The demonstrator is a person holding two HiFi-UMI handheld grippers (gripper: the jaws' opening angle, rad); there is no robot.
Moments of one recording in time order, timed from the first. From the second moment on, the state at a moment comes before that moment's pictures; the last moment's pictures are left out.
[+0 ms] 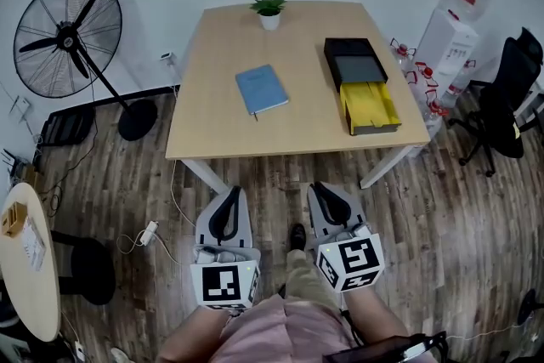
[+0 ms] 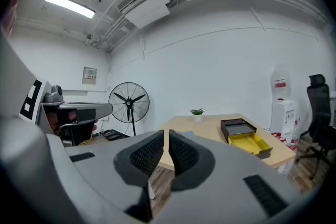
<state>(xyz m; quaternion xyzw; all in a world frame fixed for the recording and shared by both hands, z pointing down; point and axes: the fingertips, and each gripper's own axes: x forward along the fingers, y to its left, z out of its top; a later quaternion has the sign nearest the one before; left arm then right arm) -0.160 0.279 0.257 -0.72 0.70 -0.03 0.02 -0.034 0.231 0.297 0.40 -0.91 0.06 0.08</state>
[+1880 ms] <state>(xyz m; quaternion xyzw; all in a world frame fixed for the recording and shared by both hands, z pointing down) -0.305 -0.095 0.359 -0.72 0.68 -0.07 -0.11 -0.185 -0.148 0.387 0.39 -0.90 0.14 0.17</state>
